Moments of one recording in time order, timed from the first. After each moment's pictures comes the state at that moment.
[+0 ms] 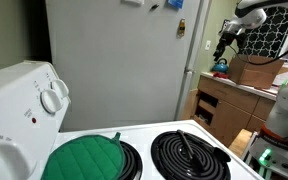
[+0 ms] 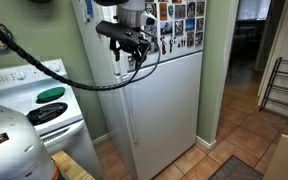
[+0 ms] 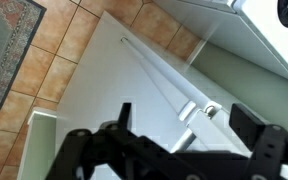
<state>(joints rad) -0.07 -0.53 -0.31 -2.20 0.26 1.70 -0.57</state>
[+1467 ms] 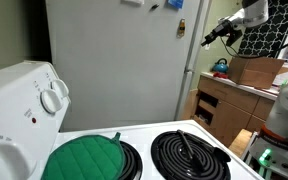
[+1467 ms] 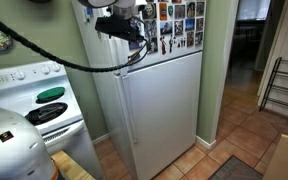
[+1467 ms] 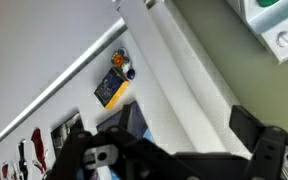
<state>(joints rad) 0.00 -0.61 -0.30 -2.26 0.70 1.94 -0.89</state>
